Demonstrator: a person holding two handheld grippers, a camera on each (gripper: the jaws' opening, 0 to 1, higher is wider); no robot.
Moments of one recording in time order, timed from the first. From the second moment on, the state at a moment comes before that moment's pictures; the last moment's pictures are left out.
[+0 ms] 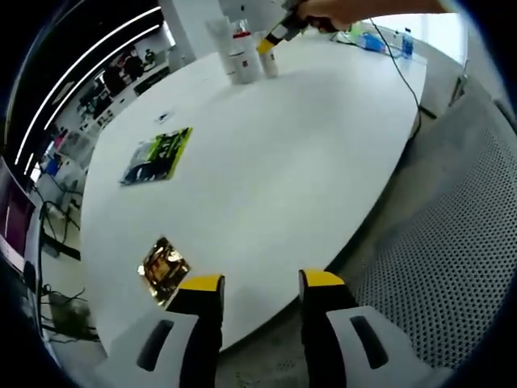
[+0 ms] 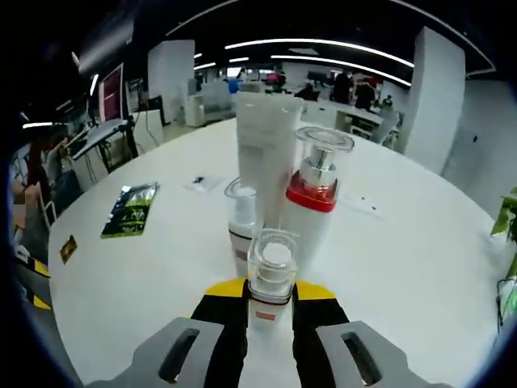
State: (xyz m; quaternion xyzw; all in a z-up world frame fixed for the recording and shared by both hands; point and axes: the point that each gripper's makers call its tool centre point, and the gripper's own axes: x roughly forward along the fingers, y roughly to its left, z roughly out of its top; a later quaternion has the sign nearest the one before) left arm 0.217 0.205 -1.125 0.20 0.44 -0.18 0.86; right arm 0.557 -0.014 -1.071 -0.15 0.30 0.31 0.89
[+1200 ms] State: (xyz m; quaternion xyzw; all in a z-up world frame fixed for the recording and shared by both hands) left arm 0.214 0.211 -1.128 0.21 0.45 -0.18 0.85; right arm 0.585 -0.010 -1.069 -0.12 0.29 0.23 0.92
